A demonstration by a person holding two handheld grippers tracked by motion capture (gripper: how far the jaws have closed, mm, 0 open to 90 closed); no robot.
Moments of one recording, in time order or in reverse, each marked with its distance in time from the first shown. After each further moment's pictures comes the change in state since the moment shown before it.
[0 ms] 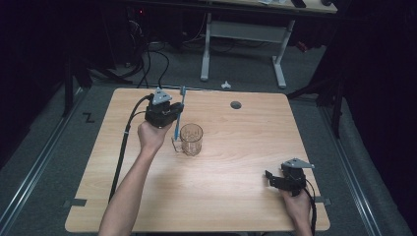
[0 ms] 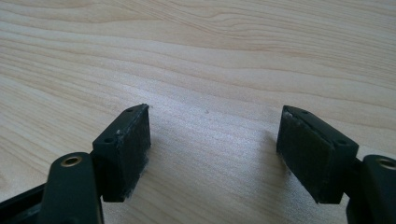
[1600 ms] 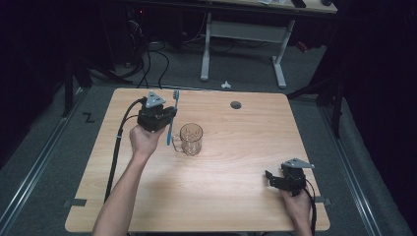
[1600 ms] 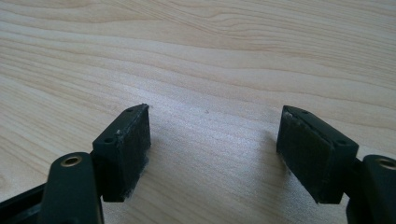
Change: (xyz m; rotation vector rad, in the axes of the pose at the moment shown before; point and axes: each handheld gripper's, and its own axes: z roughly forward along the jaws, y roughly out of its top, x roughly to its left) left arm 0.001 -0.004 -0.022 0.048 0.041 0.009; right arm 0.000 0.000 0.000 0.000 0.000 0.000
